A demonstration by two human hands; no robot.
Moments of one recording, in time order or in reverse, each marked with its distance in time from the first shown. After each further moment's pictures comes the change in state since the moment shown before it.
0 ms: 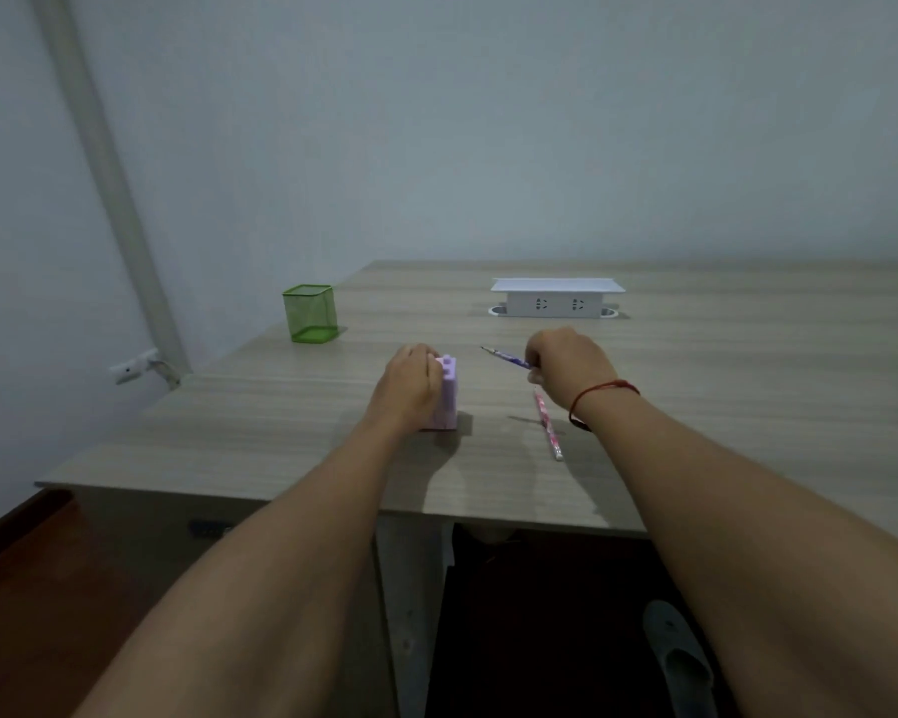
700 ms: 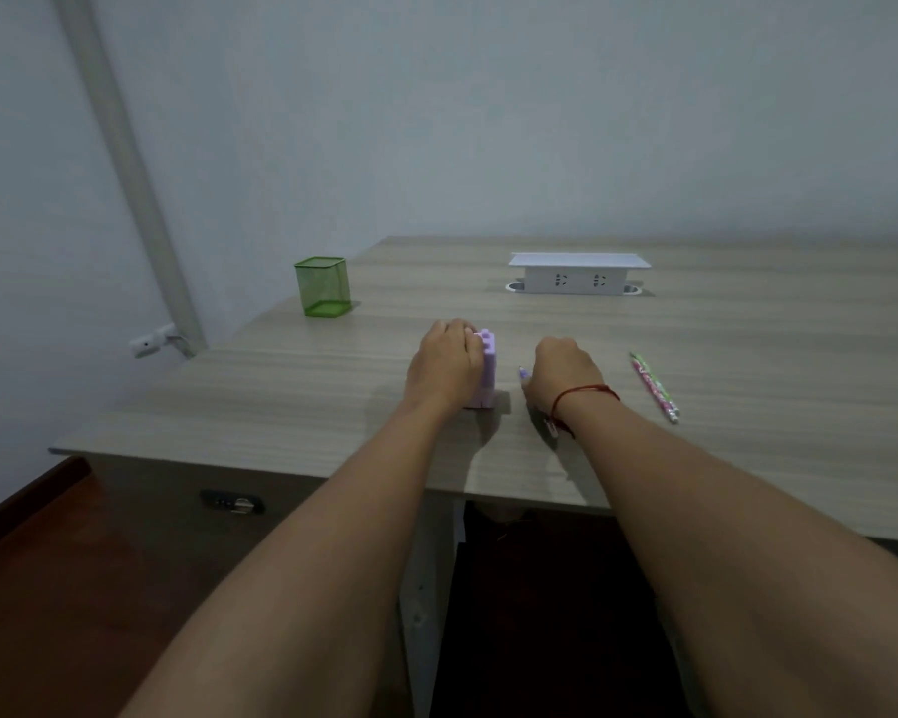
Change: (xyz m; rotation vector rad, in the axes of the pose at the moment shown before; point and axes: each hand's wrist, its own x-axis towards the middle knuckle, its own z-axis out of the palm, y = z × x) left_hand -0.004 0.021 0.019 -0.026 0.078 -0.072; right_hand 0.001 -0.021 0.049 0.128 -0.052 0.232
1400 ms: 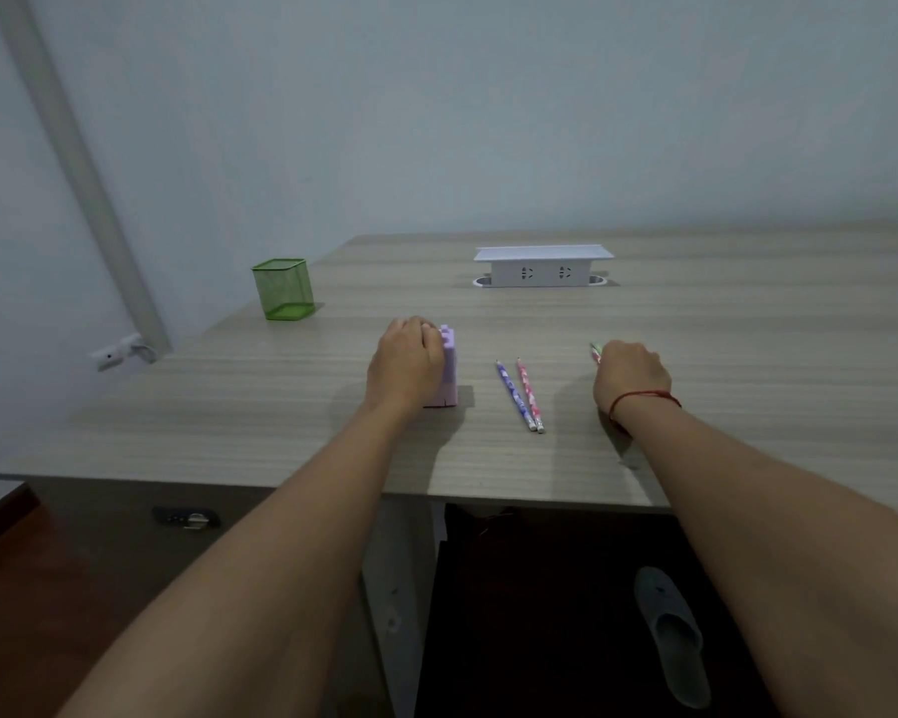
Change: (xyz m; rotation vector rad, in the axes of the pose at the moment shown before) left_hand 0.008 -0.002 0.013 -0.022 0.064 -0.035; right_hand 0.003 0.098 -0.017 -0.066 0.076 0.260
